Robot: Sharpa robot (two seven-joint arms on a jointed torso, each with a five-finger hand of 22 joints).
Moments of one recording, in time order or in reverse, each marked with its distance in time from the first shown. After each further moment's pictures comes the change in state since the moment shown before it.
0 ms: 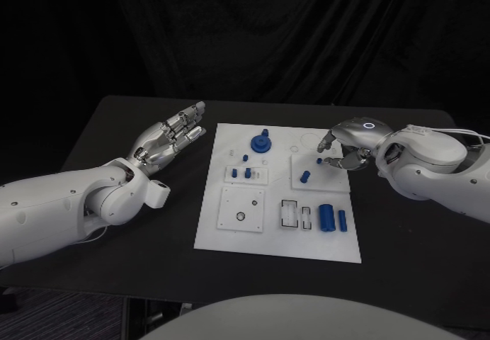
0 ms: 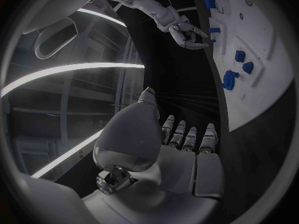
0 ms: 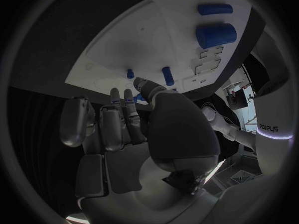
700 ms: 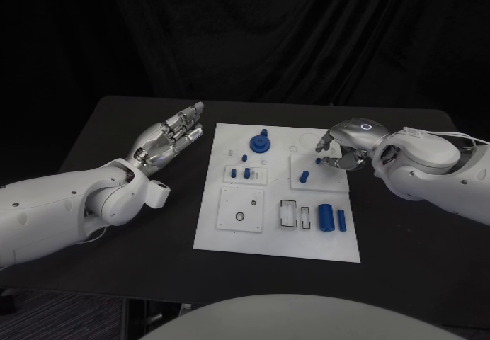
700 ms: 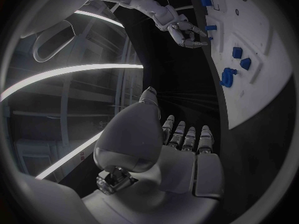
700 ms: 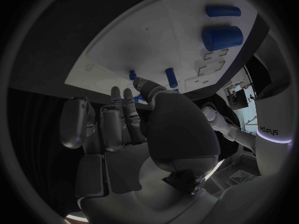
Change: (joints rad) left arm -0.003 0.008 0.000 -0.010 -0.008 -0.022 0.001; left_hand 0.031 0.004 0.009 -0.003 0.028 -0.002 0.002 0.000 0.000 0.010 -0.012 -0.040 -0.003 0.000 -0.035 0.000 -0.001 -0.025 -0.015 -0.121 -0.009 -0.076; right arm -0.018 0.021 0.000 -0.035 -0.003 -0.045 0.011; right_hand 0.006 0.006 0.003 -0.009 0.000 0.014 0.014 0.000 0.005 0.041 -0.009 0.016 -0.009 0.007 -0.007 0.000 0.008 0.000 0.011 -0.004 0.012 0.000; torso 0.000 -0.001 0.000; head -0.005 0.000
